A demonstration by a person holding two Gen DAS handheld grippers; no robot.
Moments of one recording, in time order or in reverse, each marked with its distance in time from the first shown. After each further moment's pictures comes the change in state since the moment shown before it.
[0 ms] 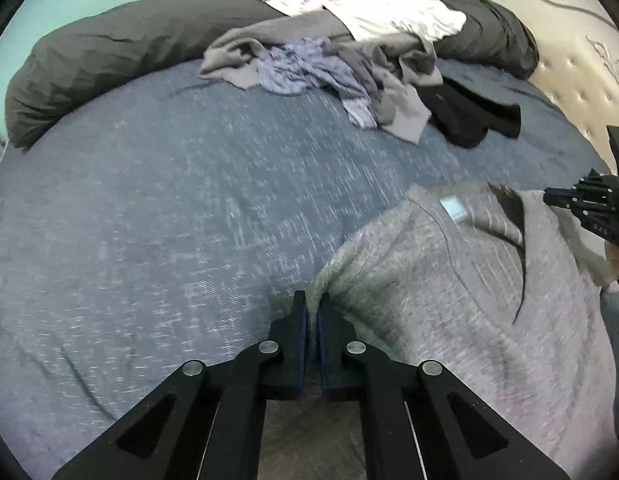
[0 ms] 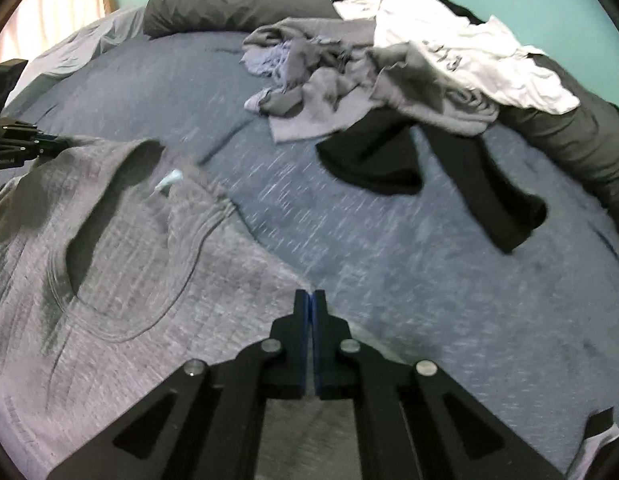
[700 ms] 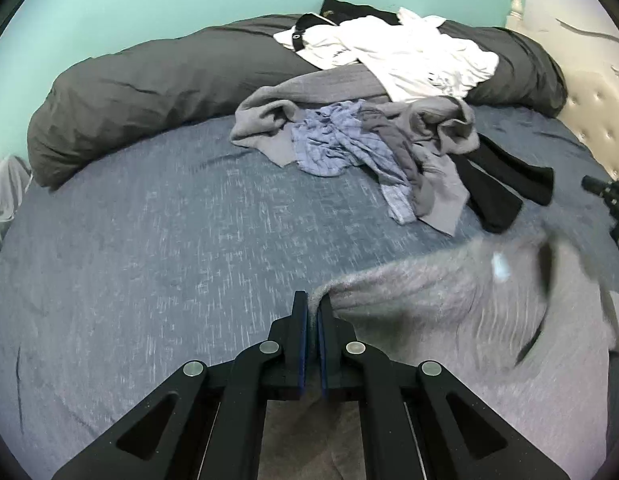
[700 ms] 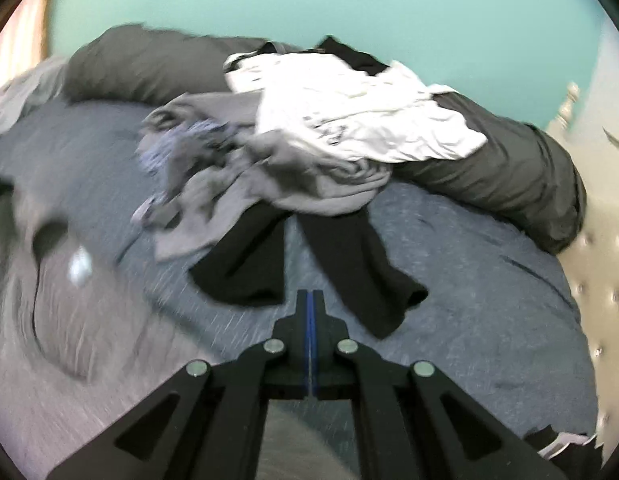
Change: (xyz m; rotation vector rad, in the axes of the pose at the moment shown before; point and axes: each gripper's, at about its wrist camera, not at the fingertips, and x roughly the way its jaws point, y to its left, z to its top) left arm 0.003 0.014 0.086 -0.031 -0.085 0.101; right arm -0.027 -0.074 0.071 0.146 -0.150 -0.261
